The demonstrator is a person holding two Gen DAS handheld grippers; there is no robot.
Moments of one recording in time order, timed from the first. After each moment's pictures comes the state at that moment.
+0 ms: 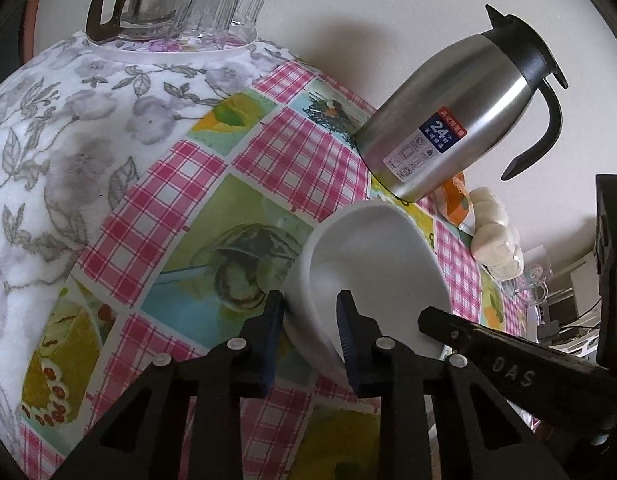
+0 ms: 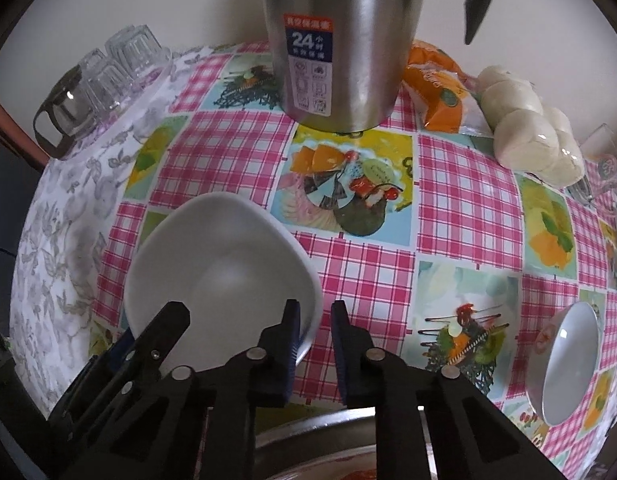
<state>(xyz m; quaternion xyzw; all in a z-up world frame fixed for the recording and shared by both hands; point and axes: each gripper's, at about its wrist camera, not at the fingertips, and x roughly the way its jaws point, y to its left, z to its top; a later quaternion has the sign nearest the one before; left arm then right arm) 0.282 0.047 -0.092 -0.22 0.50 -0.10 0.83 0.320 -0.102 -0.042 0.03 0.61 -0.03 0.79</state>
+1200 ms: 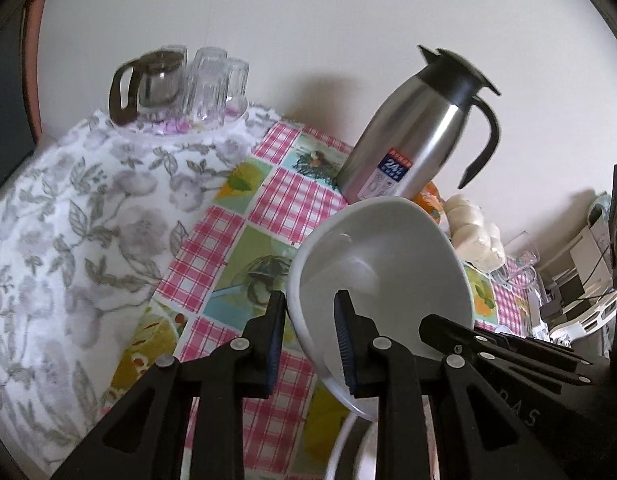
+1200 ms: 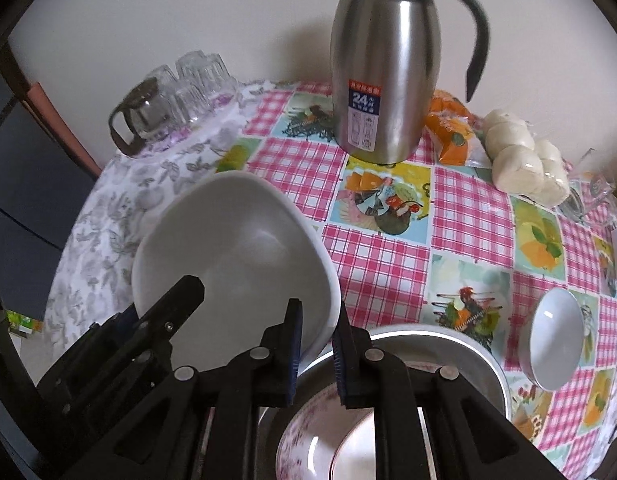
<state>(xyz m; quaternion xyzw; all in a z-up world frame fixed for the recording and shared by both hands) 0.223 0.061 -0.006 -0.15 0.44 -0.10 0.88 0.259 -0.074 0.035 0.04 0.56 0.02 0.83</state>
